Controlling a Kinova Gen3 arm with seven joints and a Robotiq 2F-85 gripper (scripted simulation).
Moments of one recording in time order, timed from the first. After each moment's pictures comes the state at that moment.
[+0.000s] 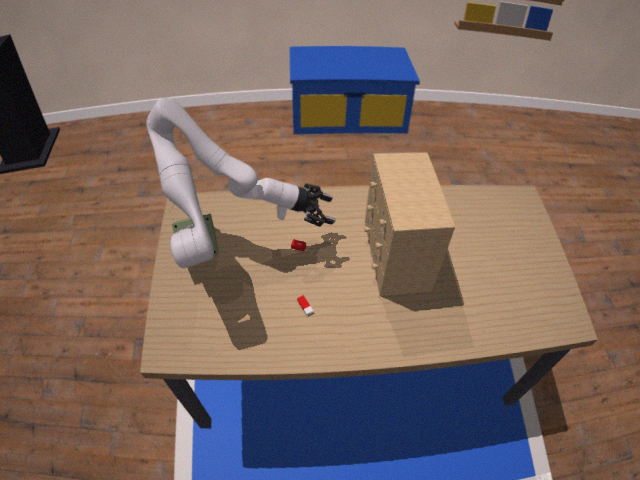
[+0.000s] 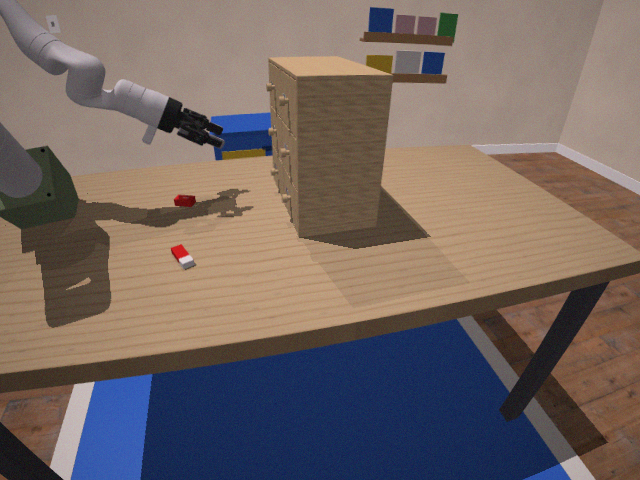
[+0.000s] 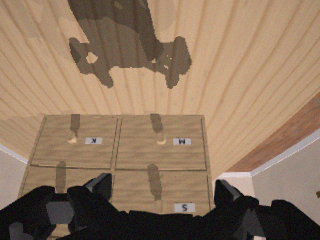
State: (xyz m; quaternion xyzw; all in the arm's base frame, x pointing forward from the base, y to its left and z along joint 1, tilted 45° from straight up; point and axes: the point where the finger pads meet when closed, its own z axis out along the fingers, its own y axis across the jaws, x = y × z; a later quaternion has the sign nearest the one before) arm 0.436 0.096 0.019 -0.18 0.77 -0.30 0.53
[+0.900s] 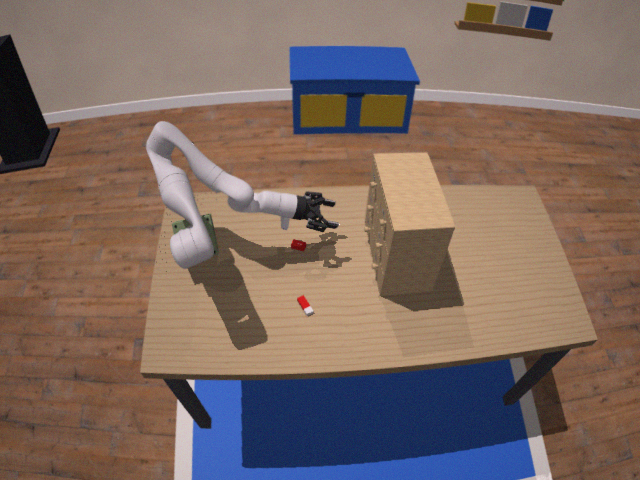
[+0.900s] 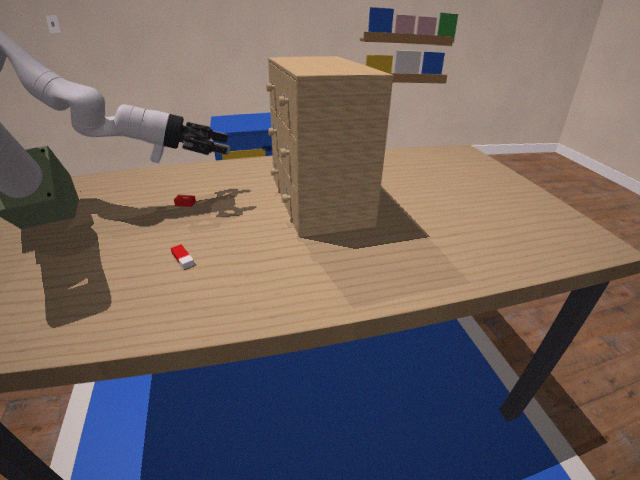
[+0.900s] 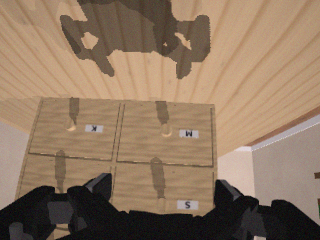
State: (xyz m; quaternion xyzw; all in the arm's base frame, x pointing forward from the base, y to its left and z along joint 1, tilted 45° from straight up) arm 0.449 0.082 0.012 -0.22 0.71 -0.30 0.59
